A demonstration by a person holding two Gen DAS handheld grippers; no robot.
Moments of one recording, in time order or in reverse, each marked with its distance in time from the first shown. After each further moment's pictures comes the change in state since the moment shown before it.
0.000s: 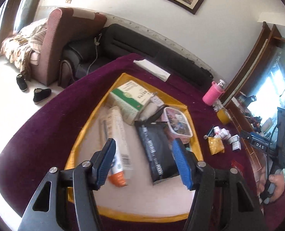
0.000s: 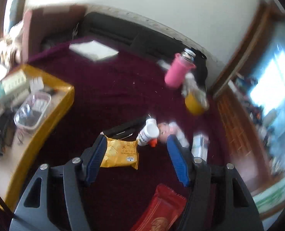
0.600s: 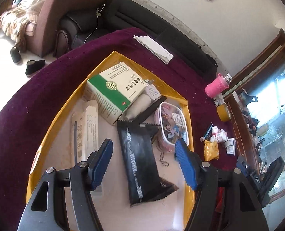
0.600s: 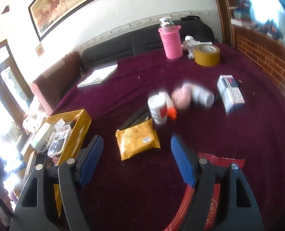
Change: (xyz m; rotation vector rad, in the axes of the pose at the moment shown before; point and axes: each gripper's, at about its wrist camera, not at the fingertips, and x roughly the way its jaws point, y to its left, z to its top) left arm 0.071 -0.001 0.042 -0.148 0.221 -0.021; right arm 0.023 -0.074 -0.063 0.462 -0.055 0.323
